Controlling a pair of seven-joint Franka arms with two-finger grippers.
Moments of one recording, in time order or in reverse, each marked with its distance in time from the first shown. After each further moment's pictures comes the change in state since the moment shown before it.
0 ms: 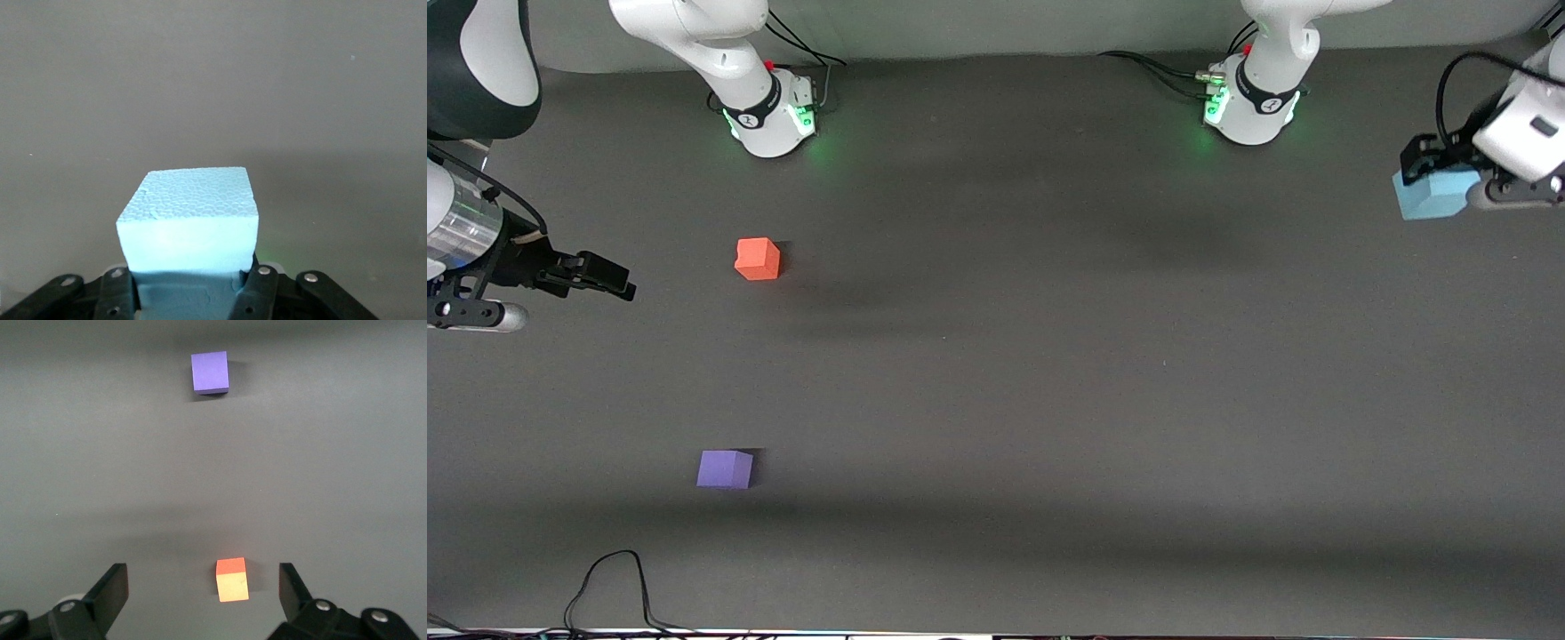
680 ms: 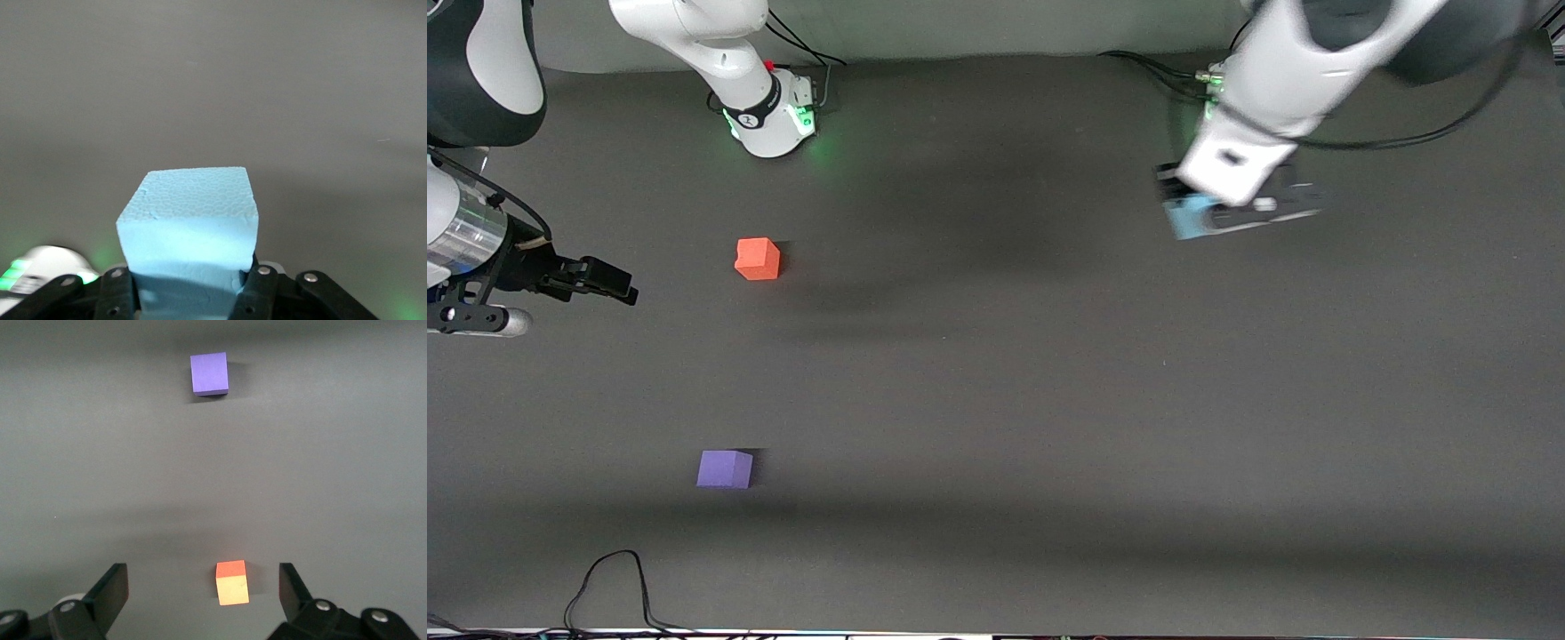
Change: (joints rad) left arm -0.087 0.350 -0.531 0.270 -0.109 0.146 -0.879; right arm 0.000 0.007 -0.001 -0.003 0.000 0.012 0.000
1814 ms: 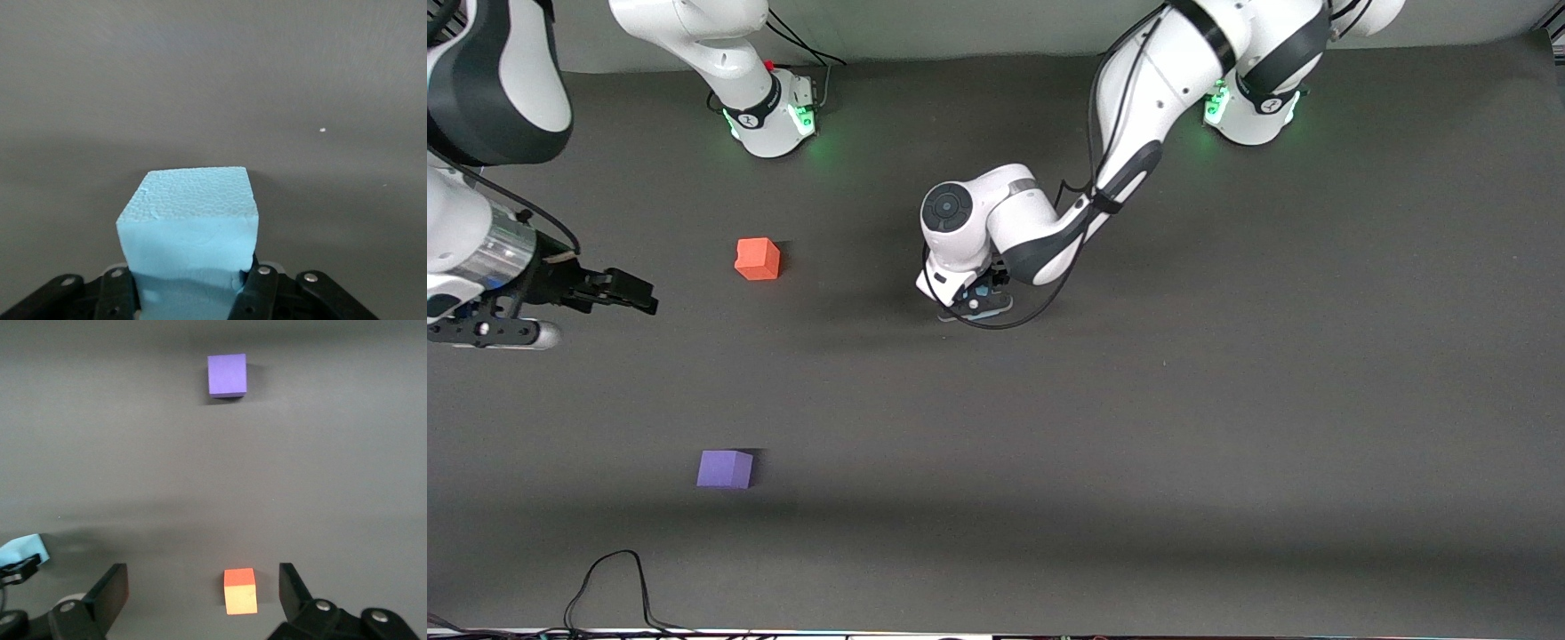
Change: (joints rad) left arm -0.653 0.804 0.223 0.246 0.392 0.550 -0.376; right arm 0.003 0.039 0.042 -0.001 0.002 0.039 0.002
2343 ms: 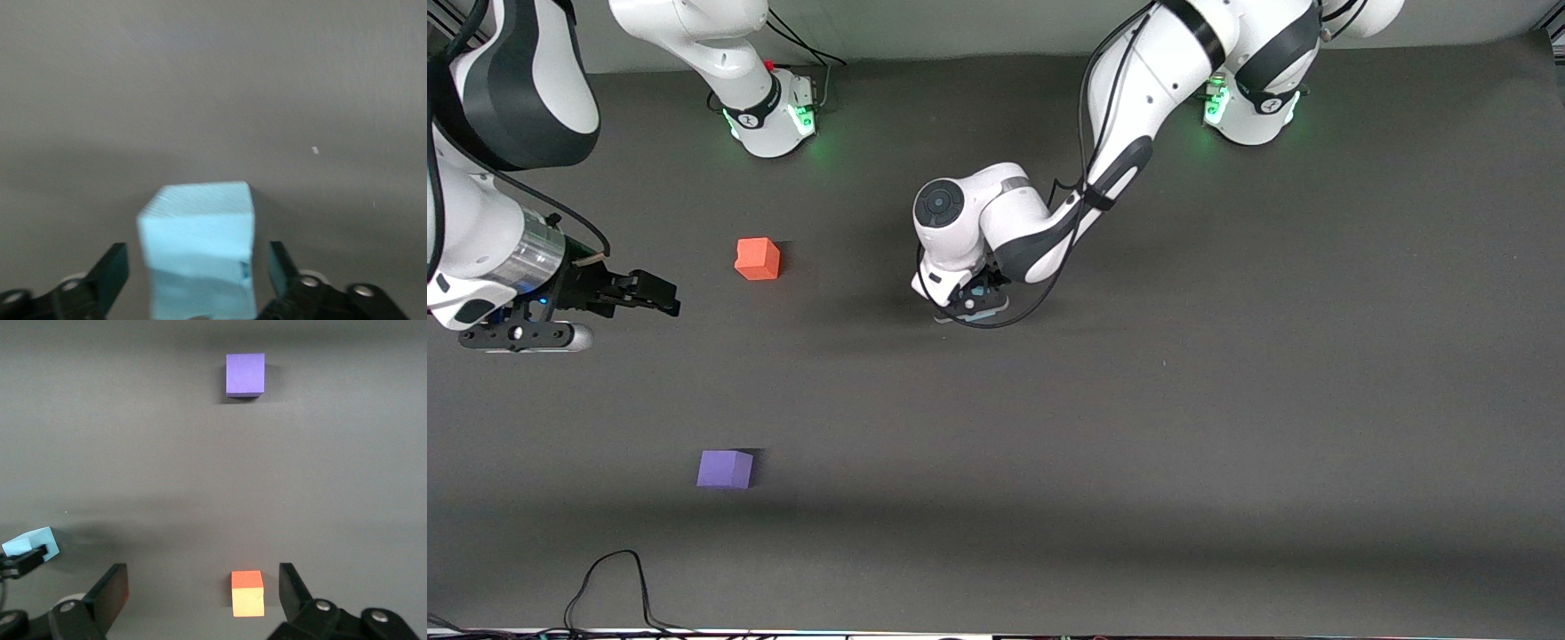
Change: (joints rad) left arm -0.001 -0.043 0.024 0.050 0.004 -0.097 -0.032; right arm 0.001 0.014 0.035 0.000 0.000 0.008 0.000
